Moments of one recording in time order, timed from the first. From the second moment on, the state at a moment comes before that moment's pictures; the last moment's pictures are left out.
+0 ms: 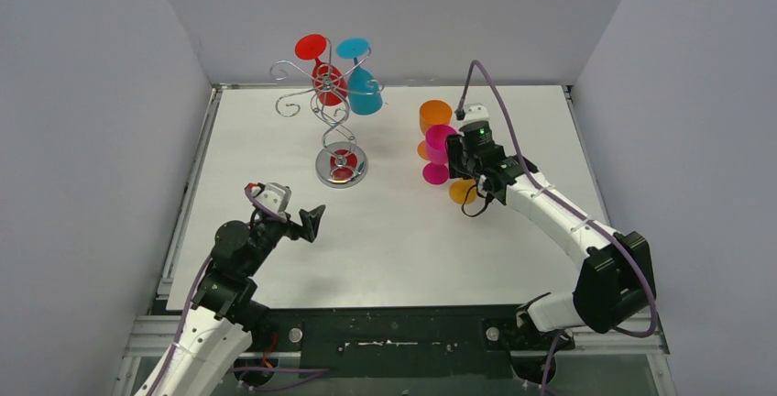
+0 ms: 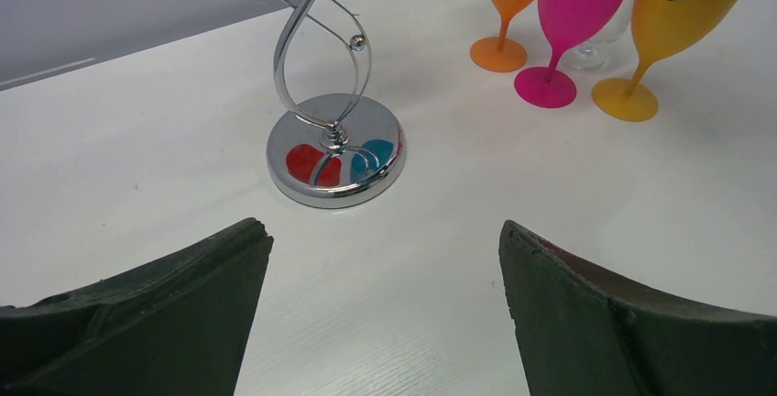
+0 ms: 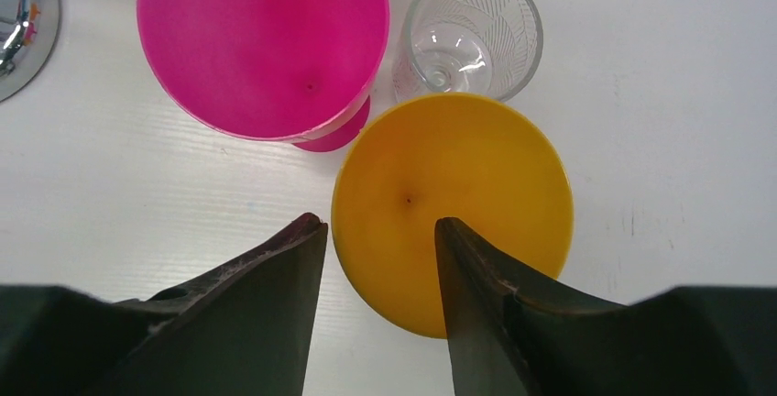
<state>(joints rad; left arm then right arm) -0.39 0.40 0.33 0.02 0.09 -0.01 0.47 1.40 1.07 -0.40 0.29 0.17</state>
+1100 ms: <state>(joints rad) -0.38 0.38 0.33 0.02 0.11 -0.01 0.46 1.58 1.52 -0.06 -0.31 0.39</state>
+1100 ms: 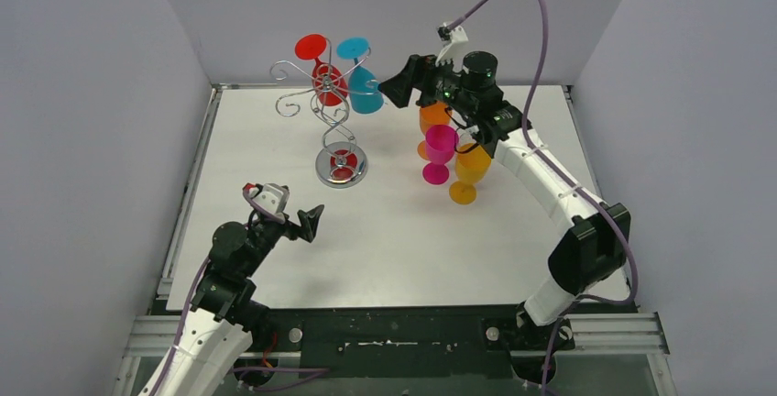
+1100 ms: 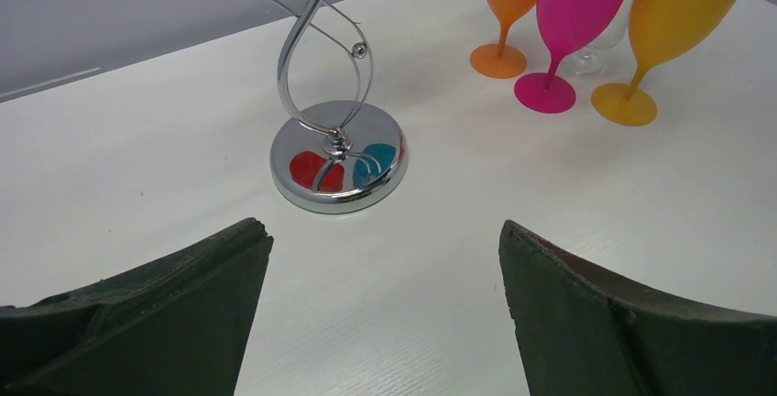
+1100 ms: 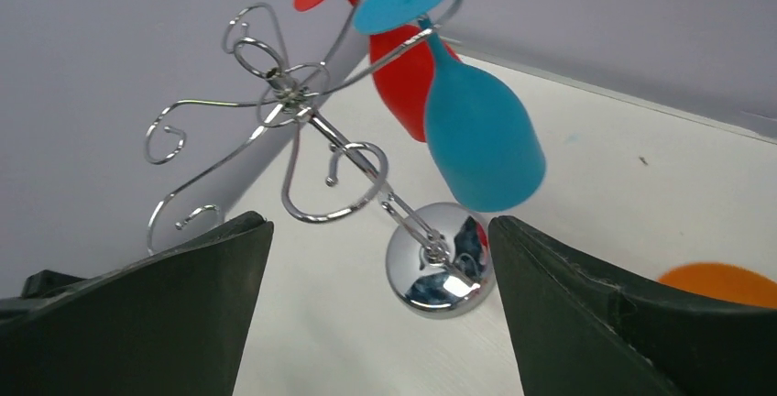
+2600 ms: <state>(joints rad) -0.33 0.40 0.33 0.02 0.19 0.02 0.64 1.93 2.11 -0.36 -0.22 0.12</state>
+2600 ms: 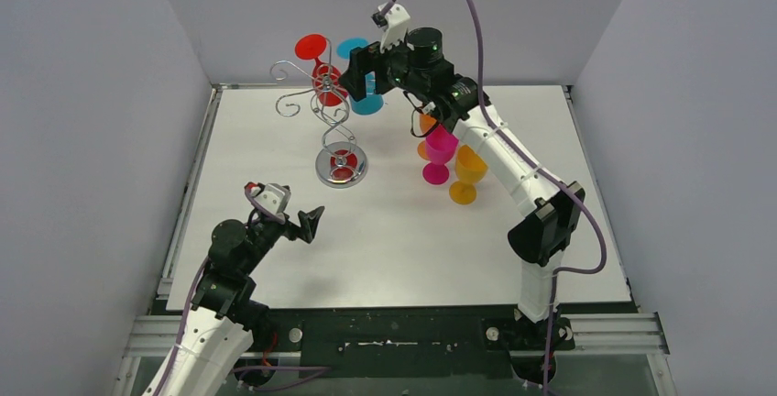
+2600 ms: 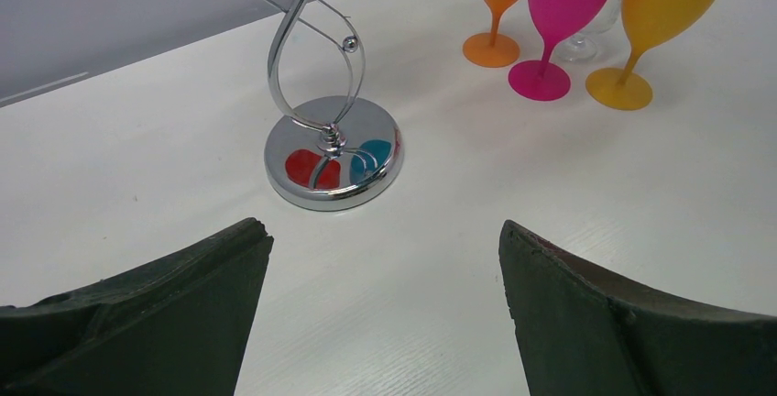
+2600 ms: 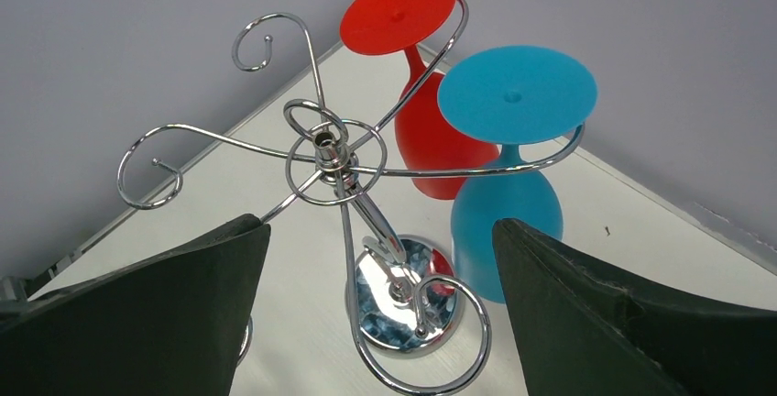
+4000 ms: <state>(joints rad) -0.31 0.40 0.33 0.02 0.21 0.02 0.74 1.88 1.99 -0.34 -0.24 0.16</state>
